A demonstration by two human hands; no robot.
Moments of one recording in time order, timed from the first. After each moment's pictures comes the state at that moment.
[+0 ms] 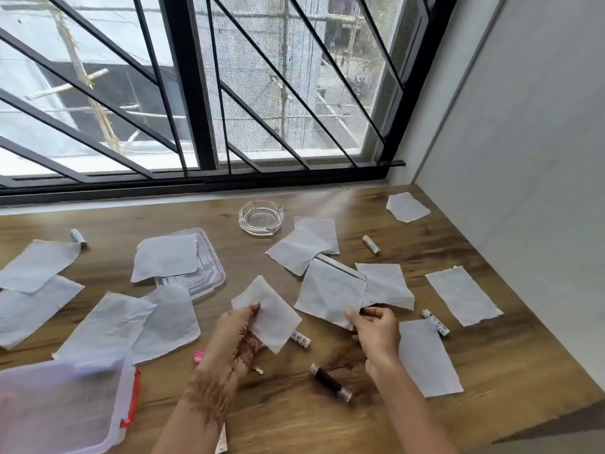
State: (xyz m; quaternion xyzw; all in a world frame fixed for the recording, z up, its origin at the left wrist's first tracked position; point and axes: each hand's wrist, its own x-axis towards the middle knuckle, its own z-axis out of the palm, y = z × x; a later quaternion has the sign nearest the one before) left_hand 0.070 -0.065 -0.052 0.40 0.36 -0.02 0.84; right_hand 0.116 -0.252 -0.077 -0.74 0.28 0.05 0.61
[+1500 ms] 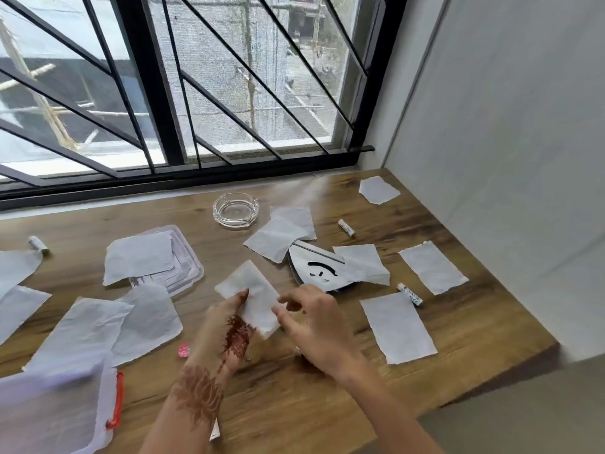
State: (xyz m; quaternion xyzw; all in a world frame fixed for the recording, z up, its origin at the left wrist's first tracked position) left_hand 0.063 -0.072 -0.047 0.43 0.30 -0.05 0.85; right_hand 0.066 -0.216 -0.026 -0.91 -0.19 -0.02 0.37
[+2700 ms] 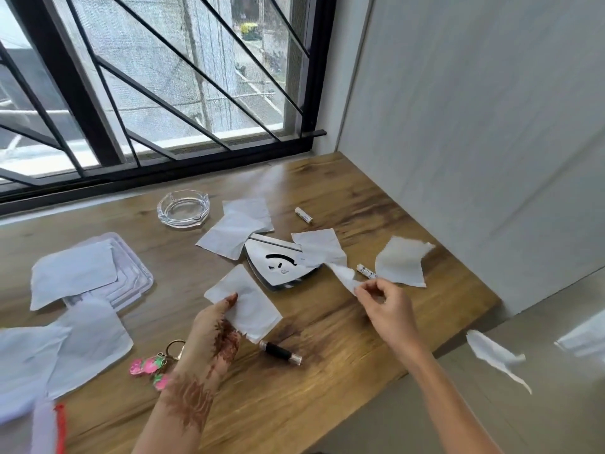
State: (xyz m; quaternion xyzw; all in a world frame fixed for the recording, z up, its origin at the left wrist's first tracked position) left_hand 0.070 -0.110 -0.056 0.36 0.31 -0.12 0.87; right_hand 0.067 -0.352 -0.050 -0.87 0.11 -0.04 0.48
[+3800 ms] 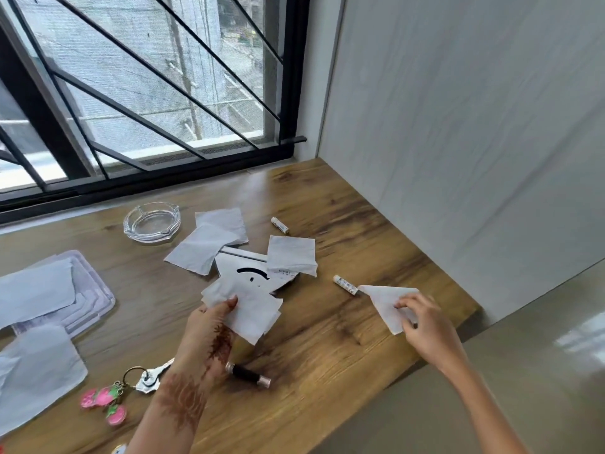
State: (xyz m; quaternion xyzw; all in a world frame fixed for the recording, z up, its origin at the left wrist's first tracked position) left_hand 0.092 -0.147 -0.054 0.43 0.25 -0.12 0.86; right_hand 0.073 -0.473 -0.083 -0.98 0.06 -0.03 0.20
